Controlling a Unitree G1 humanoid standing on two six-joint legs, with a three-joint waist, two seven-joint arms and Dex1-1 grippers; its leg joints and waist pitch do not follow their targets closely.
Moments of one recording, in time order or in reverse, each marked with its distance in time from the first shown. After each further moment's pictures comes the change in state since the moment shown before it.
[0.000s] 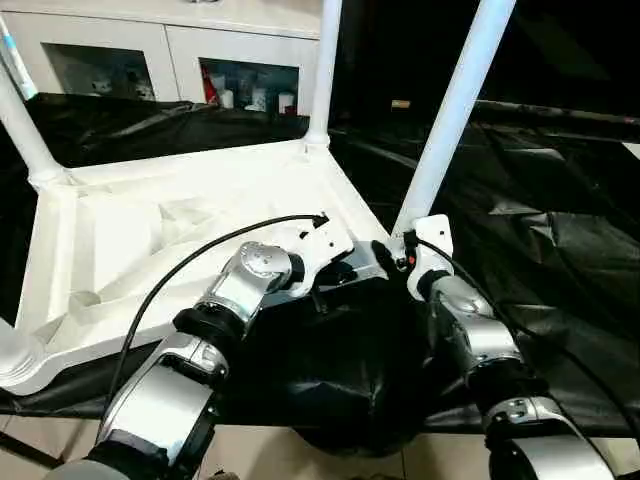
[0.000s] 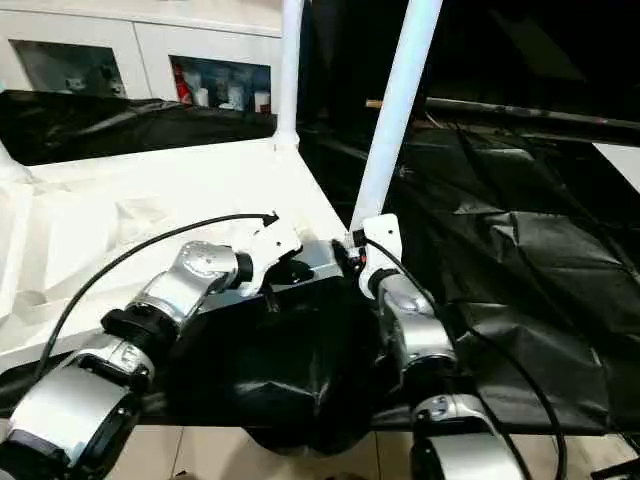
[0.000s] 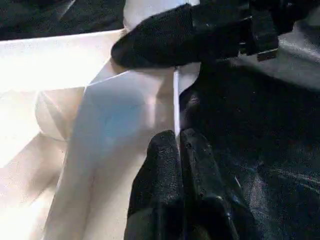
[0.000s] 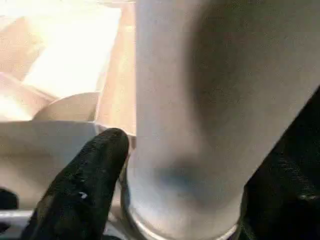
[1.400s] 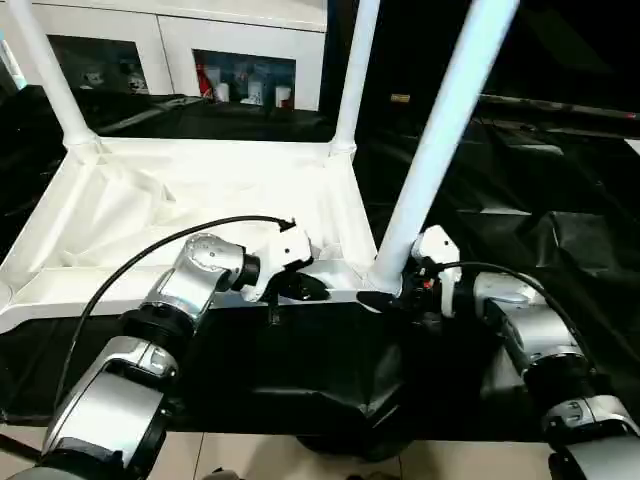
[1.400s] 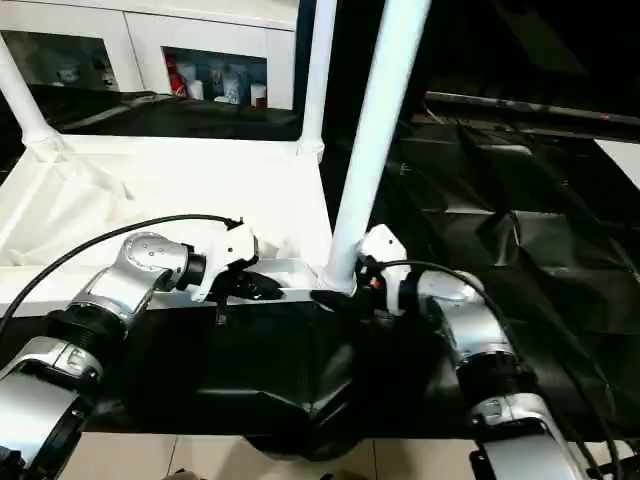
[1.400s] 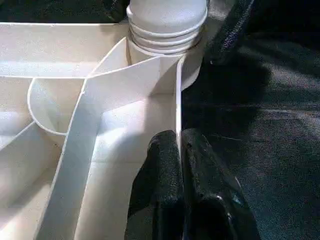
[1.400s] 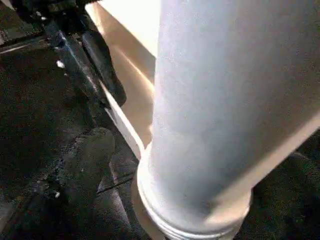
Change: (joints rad) left arm 0.052 0.193 -0.005 -0.096 -0.081 -0.040 -0.365; right arm 0.028 -0.229 0.150 -0.118 0.070 0.003 0.685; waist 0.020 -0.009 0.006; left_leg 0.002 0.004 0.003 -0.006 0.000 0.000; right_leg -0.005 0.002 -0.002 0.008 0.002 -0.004
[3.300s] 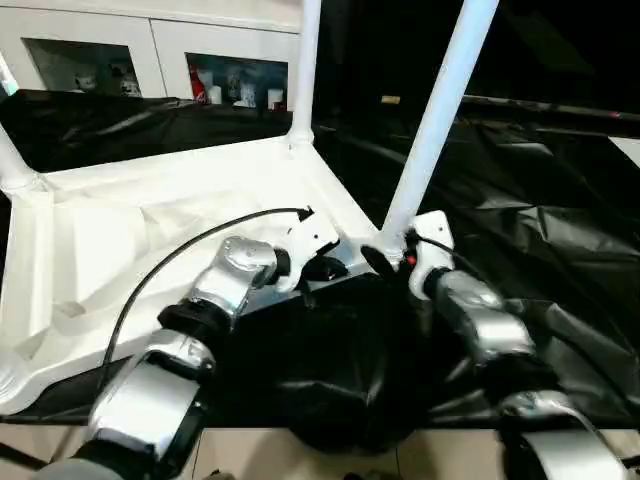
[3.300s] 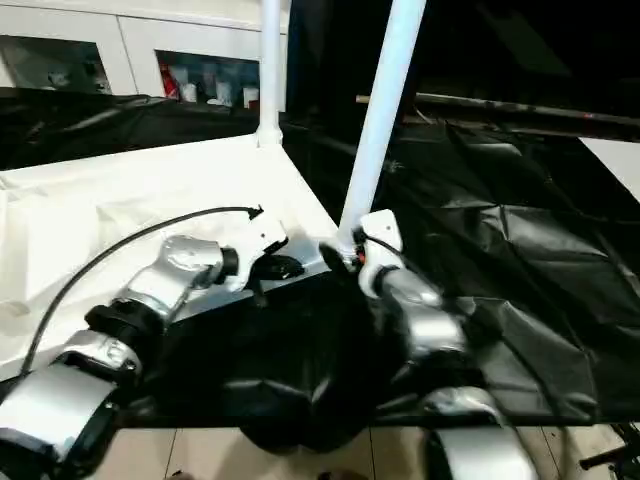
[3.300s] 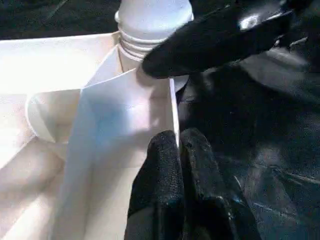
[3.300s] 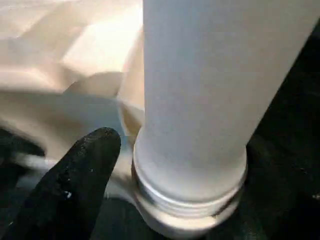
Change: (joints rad) left arm -0.053 -0.120 0.029 0.058 0.029 0.089 0.231; right arm -0.028 0.151 -0.112 0.079 -0.034 0.048 -0.428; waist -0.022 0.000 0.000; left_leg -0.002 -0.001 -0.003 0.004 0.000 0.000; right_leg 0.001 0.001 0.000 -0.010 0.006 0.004
